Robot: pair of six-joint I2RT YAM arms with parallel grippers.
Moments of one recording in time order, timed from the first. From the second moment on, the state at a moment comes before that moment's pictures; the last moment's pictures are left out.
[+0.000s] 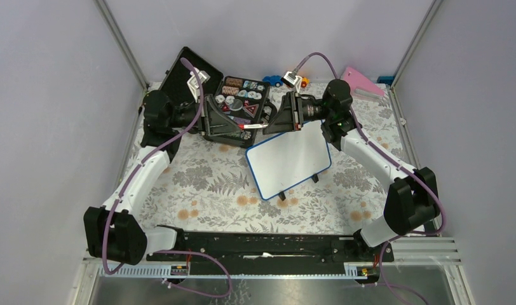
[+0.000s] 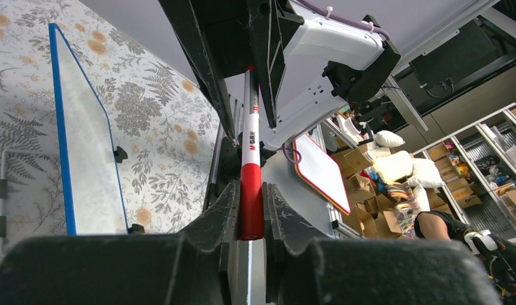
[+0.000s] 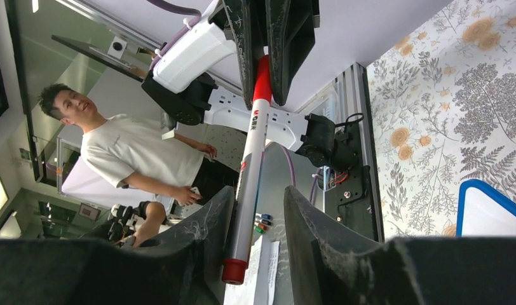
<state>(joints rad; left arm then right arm) -0.18 1.25 1.05 0.46 1.35 -1.00 0.45 1.53 1.21 0.51 -1.27 1.15</state>
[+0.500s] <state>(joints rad) -0.18 1.25 1.05 0.32 1.34 -0.90 0.45 1.53 1.23 0.44 -1.25 1.10</state>
